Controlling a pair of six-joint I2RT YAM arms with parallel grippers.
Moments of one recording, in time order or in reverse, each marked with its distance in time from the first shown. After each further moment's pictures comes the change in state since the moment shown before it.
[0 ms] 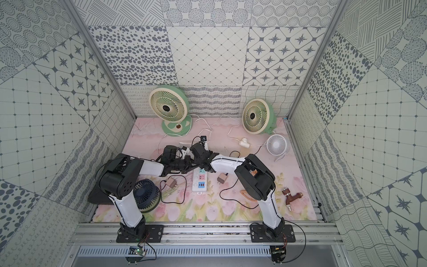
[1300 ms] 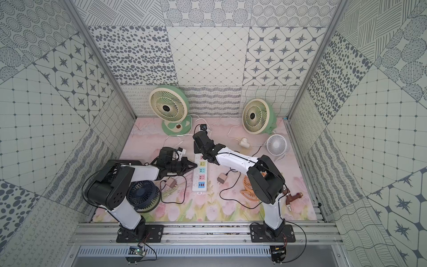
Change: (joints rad) left arm 0.001 -0.186 -0.095 -0.068 -0.092 -0.001; right arm -0.041 -0.095 0.142 -0.082 -0.133 -0.119
